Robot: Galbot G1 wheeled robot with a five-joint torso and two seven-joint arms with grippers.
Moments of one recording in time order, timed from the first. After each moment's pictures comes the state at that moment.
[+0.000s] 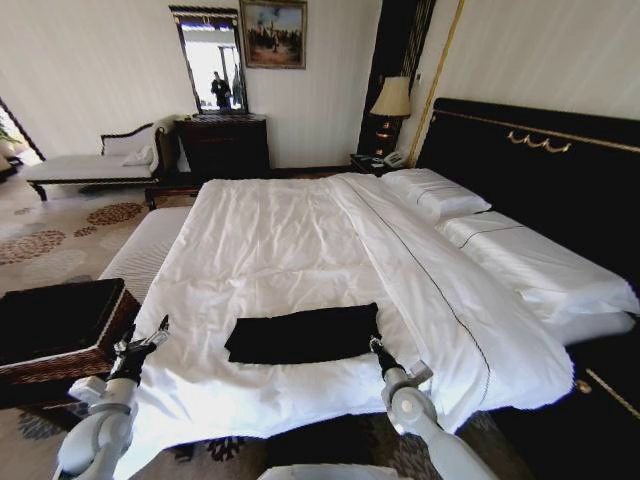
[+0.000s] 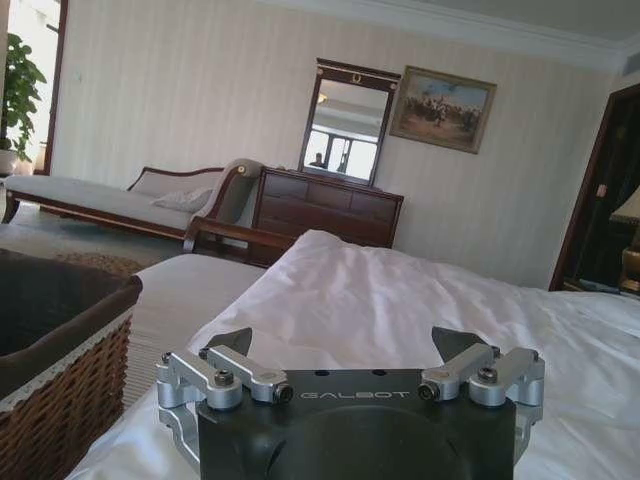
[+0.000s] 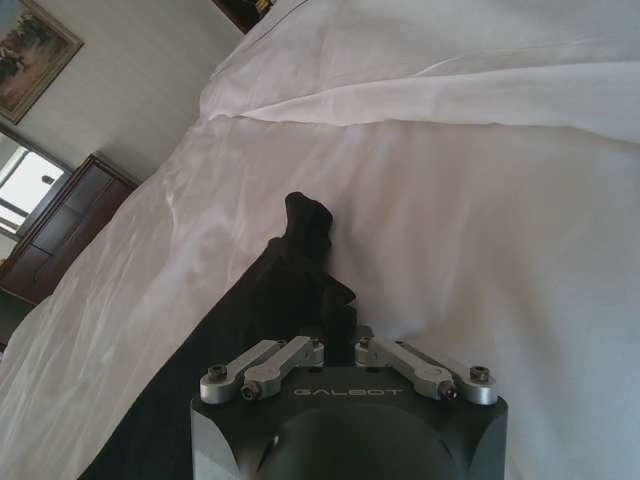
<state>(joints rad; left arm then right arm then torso) 1.57 -1.23 -0.97 -1.84 -0.70 -0.02 0.12 -1.32 1.06 0.17 1.77 1.34 0.19 0.38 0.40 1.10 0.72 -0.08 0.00</state>
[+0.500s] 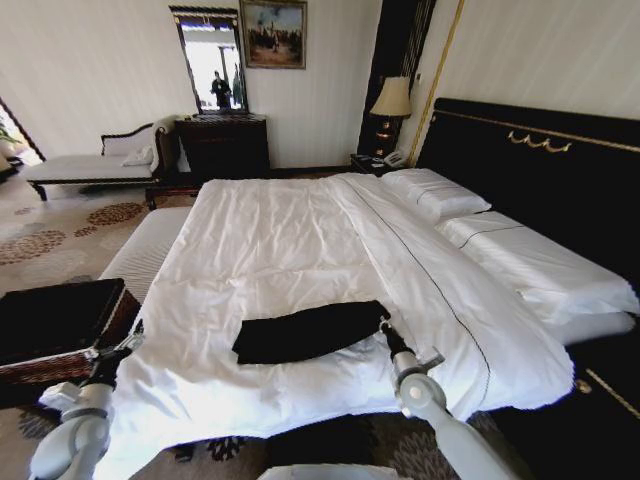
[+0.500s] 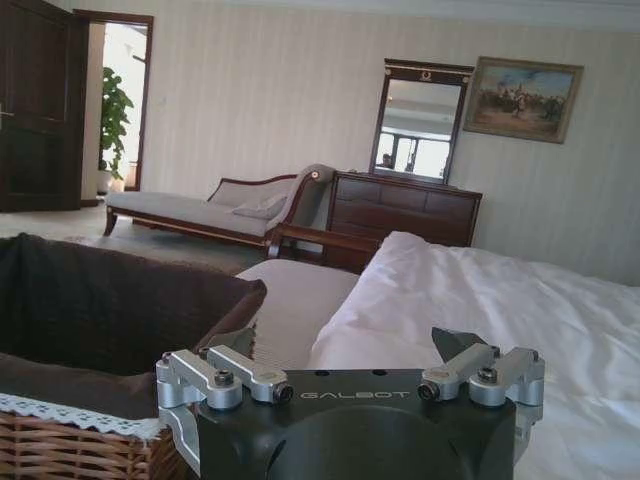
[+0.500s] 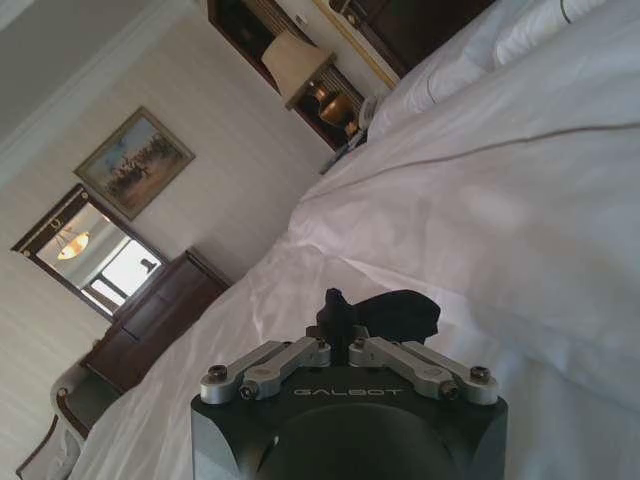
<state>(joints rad) 1.54 -1.19 -1.08 -1.68 -0.71 -0.05 0.12 -1.27 1.00 0.32 1.83 1.31 0.24 0.26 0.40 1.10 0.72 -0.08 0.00</state>
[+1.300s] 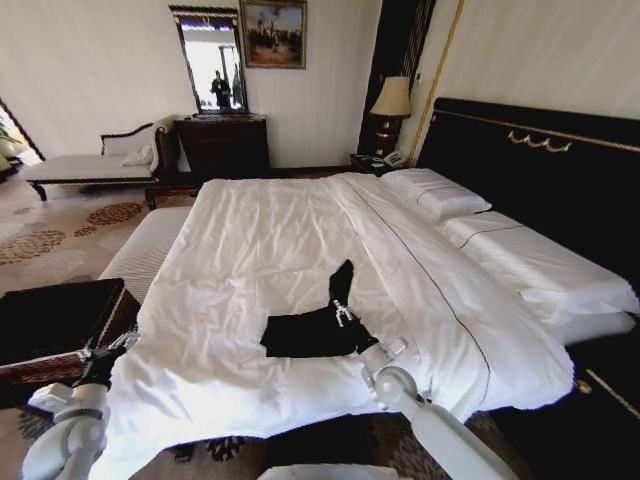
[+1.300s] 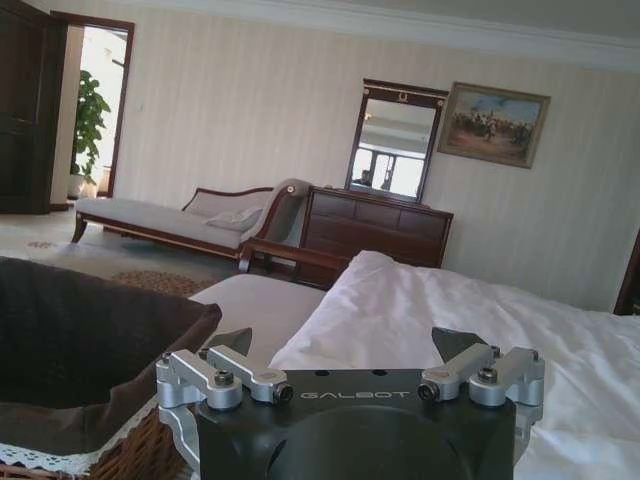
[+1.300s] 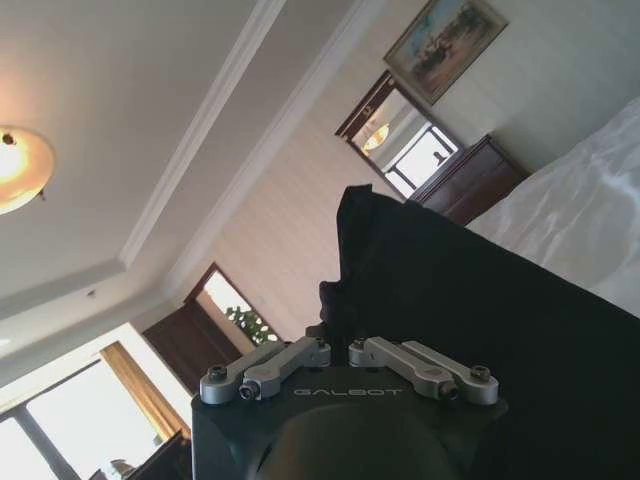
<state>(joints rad) 1.57 -1.22 -1.08 -1.82 -0.73 -0.01 0.11 -1.03 0.98 -0.19 1.72 1.25 0.32 -0.25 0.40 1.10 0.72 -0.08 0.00</state>
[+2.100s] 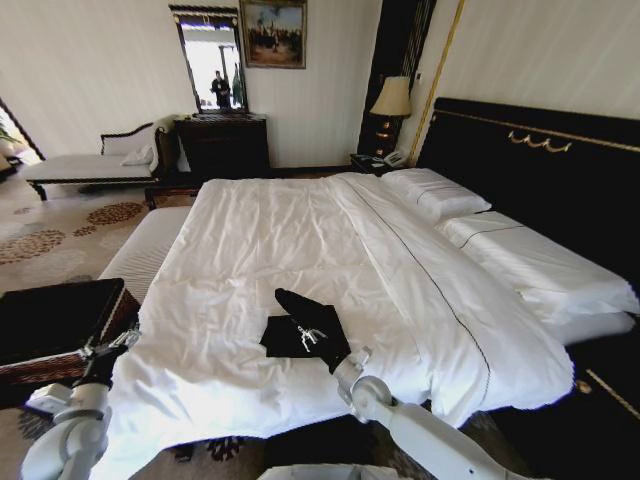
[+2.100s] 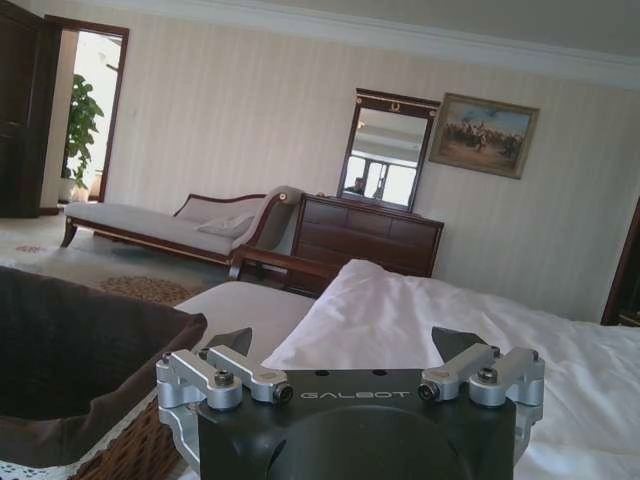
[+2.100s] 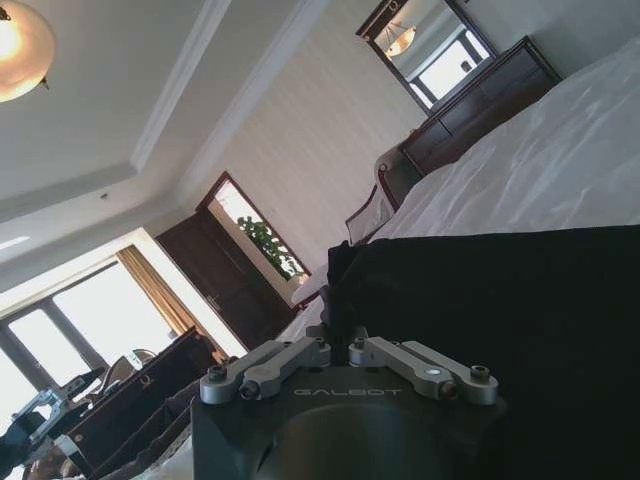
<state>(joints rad) 1.58 -1.23 -1.08 -1.86 -0.73 -0.01 0.11 -0.95 1.01 -0.39 1.62 1.18 0.32 -0.22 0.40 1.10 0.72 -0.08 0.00</state>
